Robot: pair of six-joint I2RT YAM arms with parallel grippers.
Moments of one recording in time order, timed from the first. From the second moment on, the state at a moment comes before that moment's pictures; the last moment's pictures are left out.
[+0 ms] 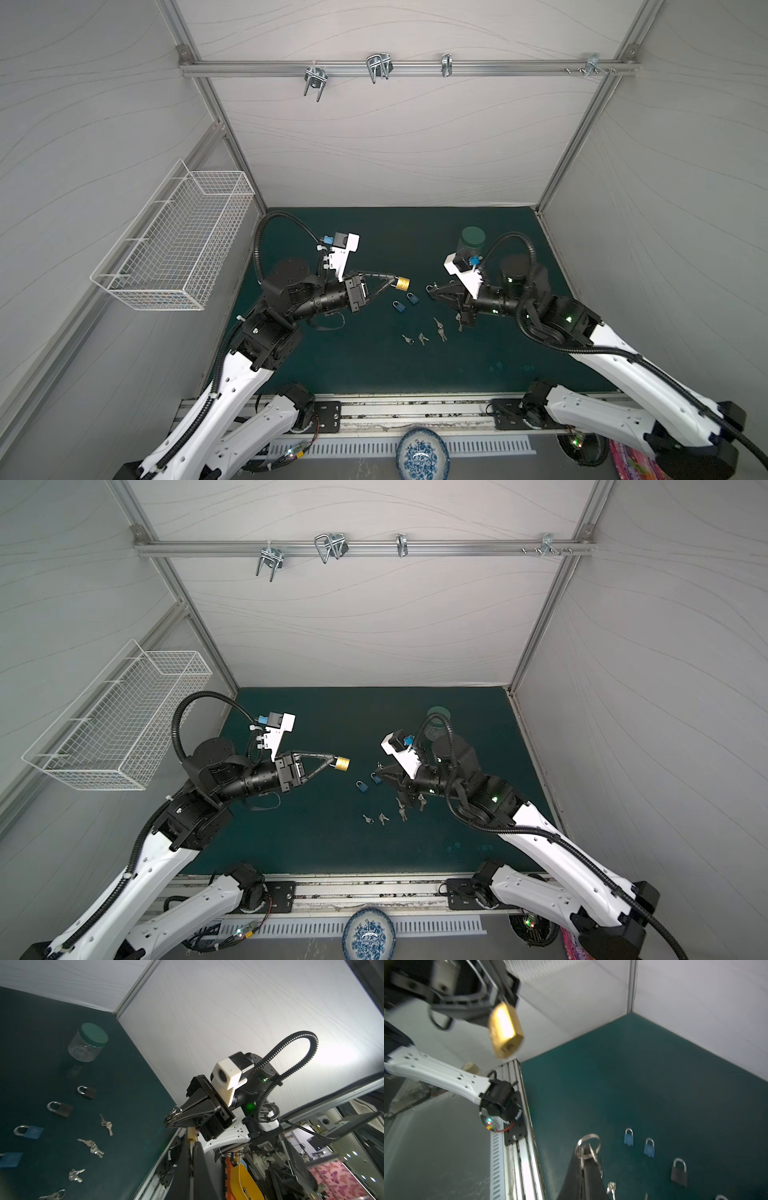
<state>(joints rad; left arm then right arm) -0.52 0.77 0.99 -0.35 0.61 -0.76 0.87 0.95 1.03 -0.52 -0.37 -0.01</state>
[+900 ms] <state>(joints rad) -0.04 0.61 0.83 -0.80 0.44 -0.79 1.16 1.77 1.06 -0.37 -0.28 0.18</state>
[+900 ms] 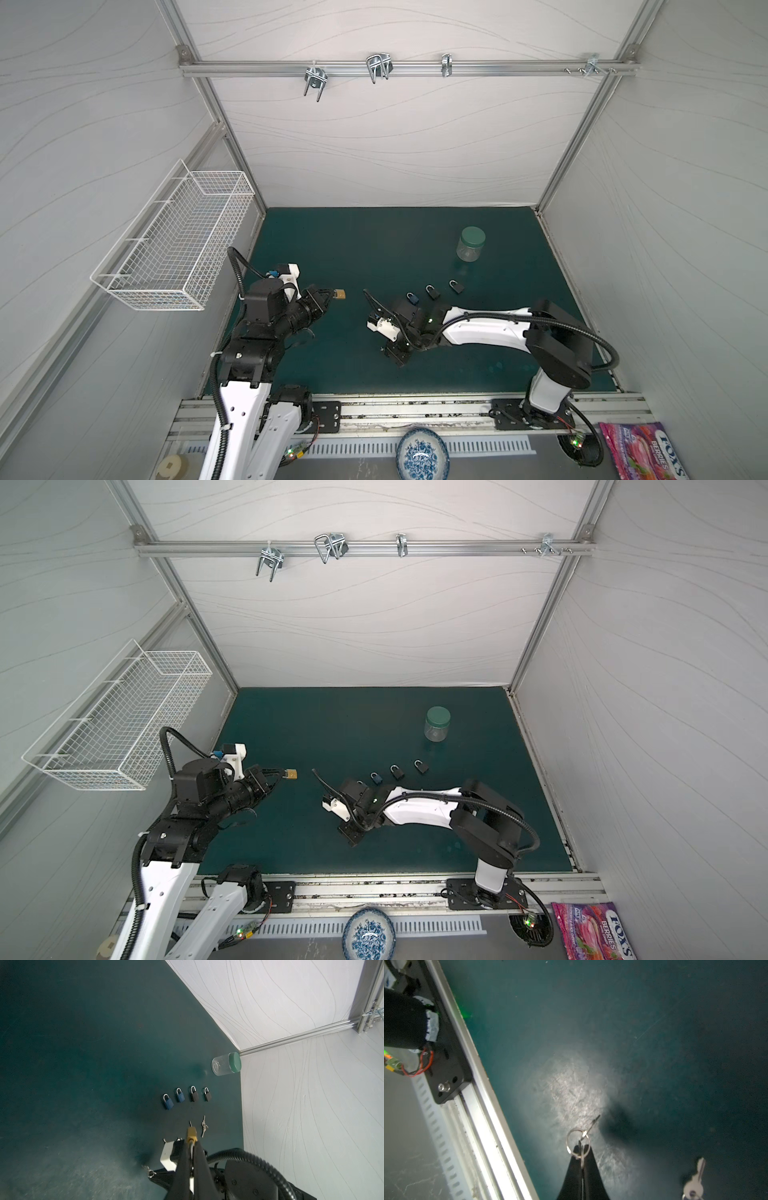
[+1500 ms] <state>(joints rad) -0.04 0.61 0.83 -0.83 0.45 -0.79 1.08 1.86 1.11 -0.38 -0.28 0.25</state>
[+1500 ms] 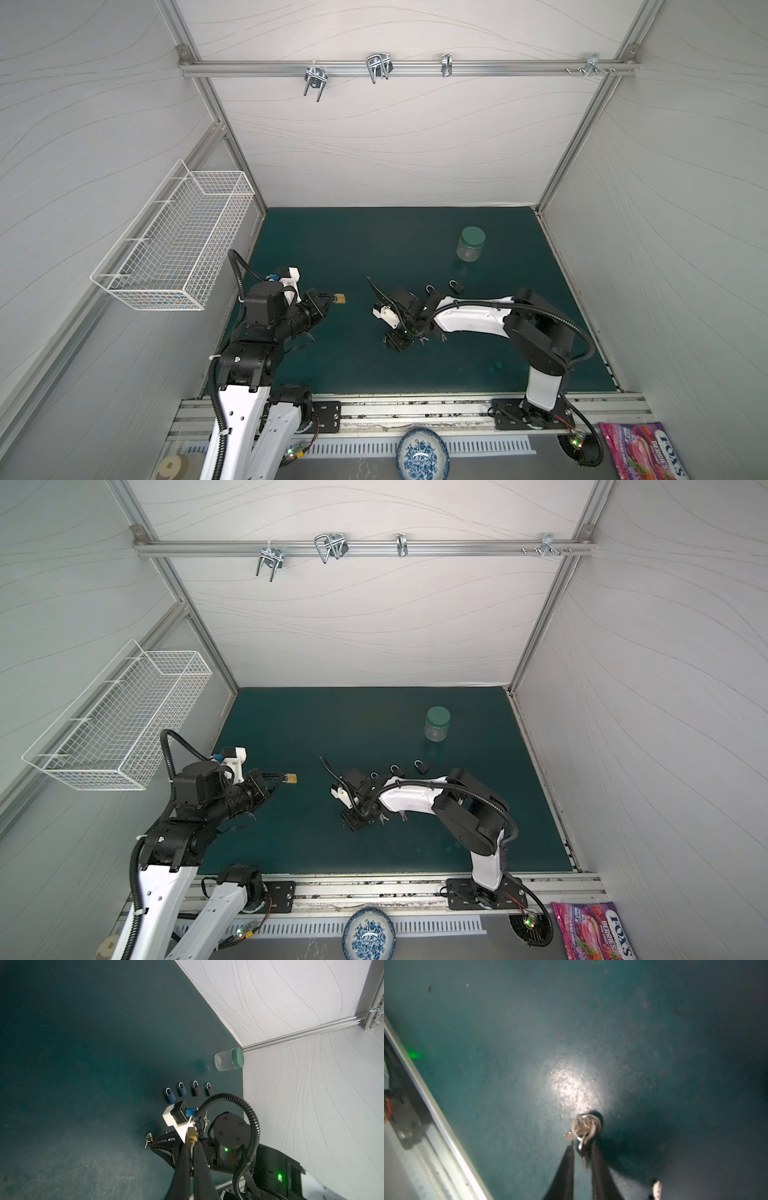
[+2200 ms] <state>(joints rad) -0.36 0.65 0.80 -0.46 0.62 -0.83 1.03 0.95 0.92 -0.36 -0.18 -0.06</state>
